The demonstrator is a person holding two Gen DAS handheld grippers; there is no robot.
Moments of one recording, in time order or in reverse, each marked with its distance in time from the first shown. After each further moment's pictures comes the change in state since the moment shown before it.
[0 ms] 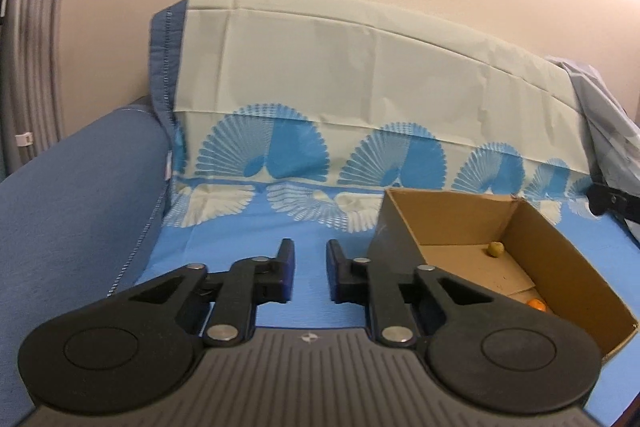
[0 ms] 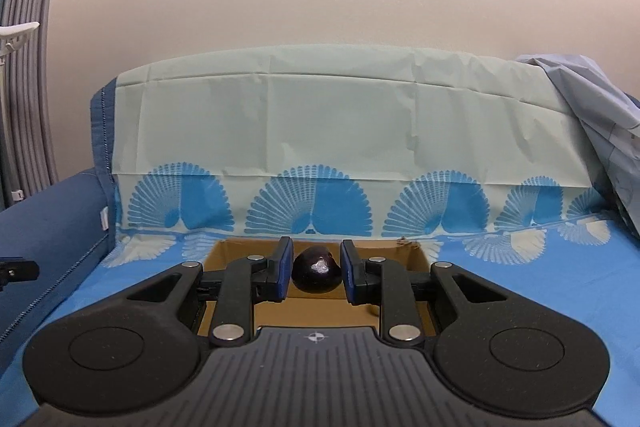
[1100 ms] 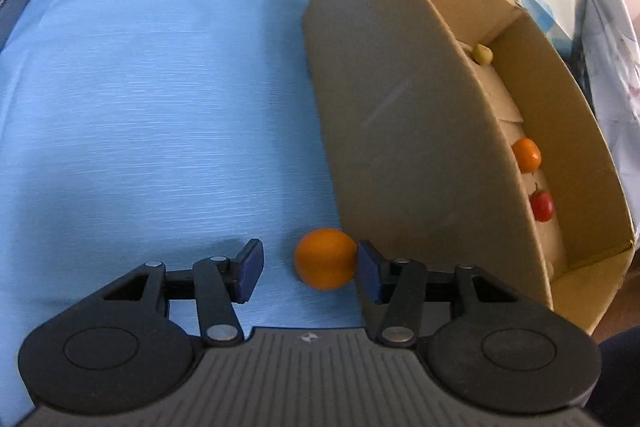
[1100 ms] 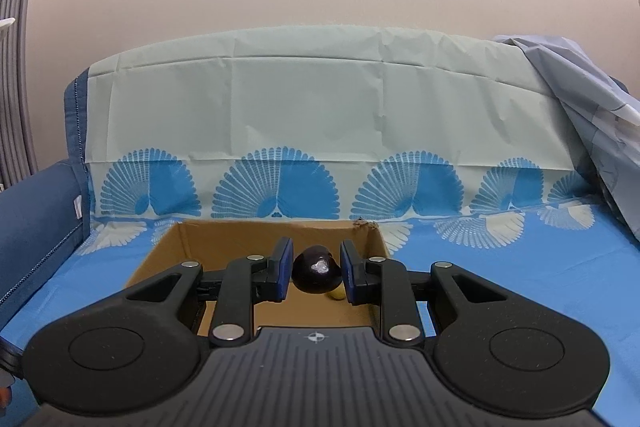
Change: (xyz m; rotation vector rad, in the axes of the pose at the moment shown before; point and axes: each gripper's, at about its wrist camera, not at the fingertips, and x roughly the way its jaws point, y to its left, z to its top) left arm 0.151 -0.015 -0.073 -0.067 0.702 -0.255; right arm 0.006 -0.044 -0.014 0.026 0.040 -0.039
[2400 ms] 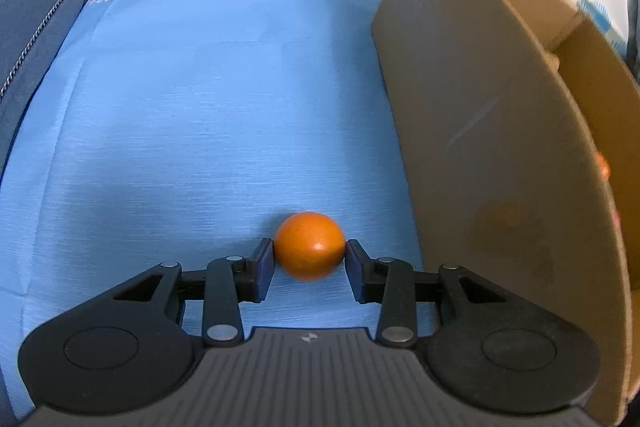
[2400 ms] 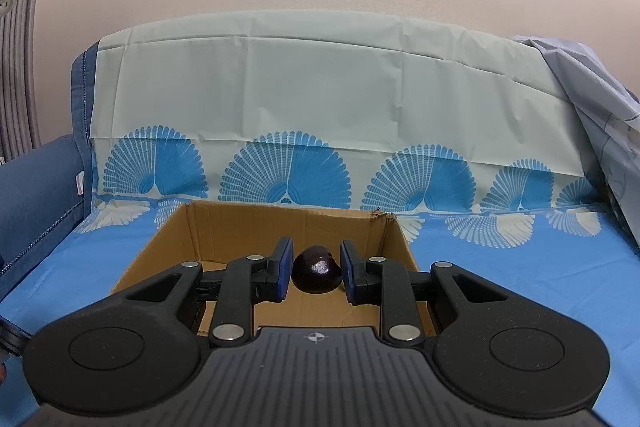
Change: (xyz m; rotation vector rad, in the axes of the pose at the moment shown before) left arm 0.001 0.016 0.000 -0.014 -0.028 0.223; right arm 0.017 0.019 -0.004 -0.060 0.038 0.016
